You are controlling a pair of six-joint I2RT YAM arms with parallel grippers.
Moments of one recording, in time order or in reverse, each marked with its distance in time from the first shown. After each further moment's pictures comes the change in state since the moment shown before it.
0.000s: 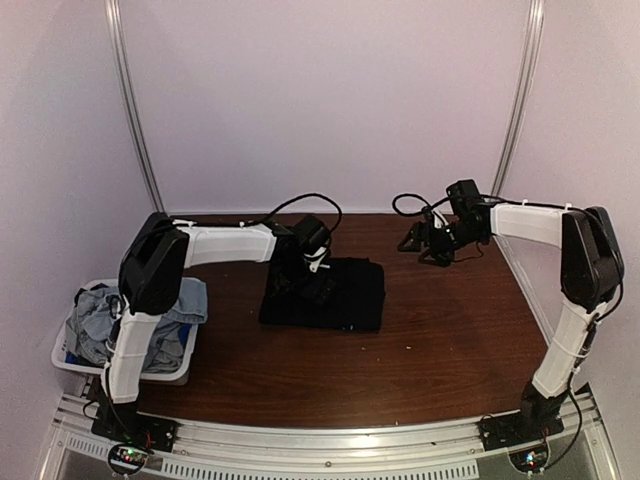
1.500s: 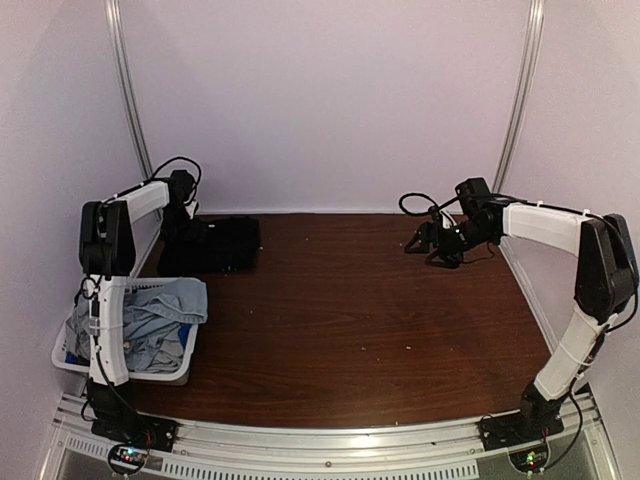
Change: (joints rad) left arm 0.742 0.136 0.334 -0.212 -0.110 0.265; right arm -0.008 -0.120 -0.064 -0.080 -0.019 -0.023
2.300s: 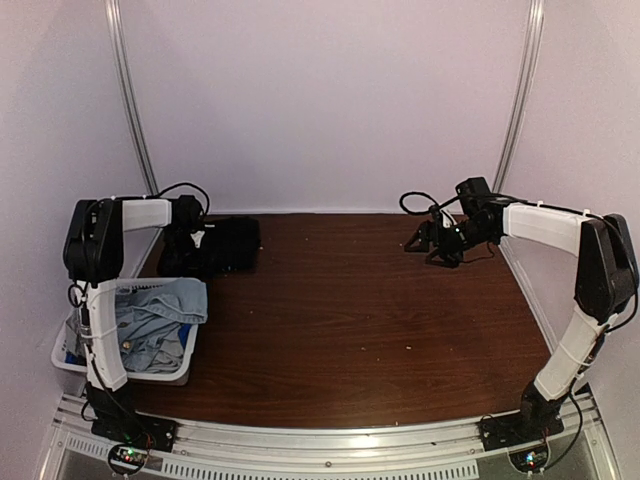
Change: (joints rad) left arm -0.068 -0.264 -0.521 0.052 0.140 -0.098; right arm -0.001 0.000 0.000 0.013 0.000 0.015
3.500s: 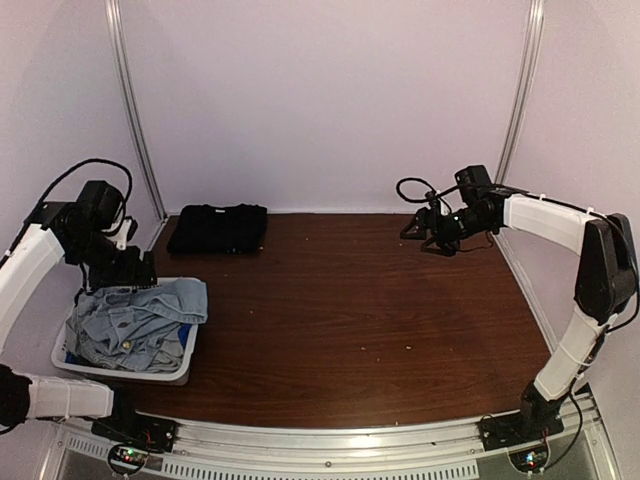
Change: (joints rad) left arm 0.000 -1.035 -0.389 -0.349 -0.057 -0.117; right arm 0.018 -0.001 0.083 -0.021 -0.029 -0.003
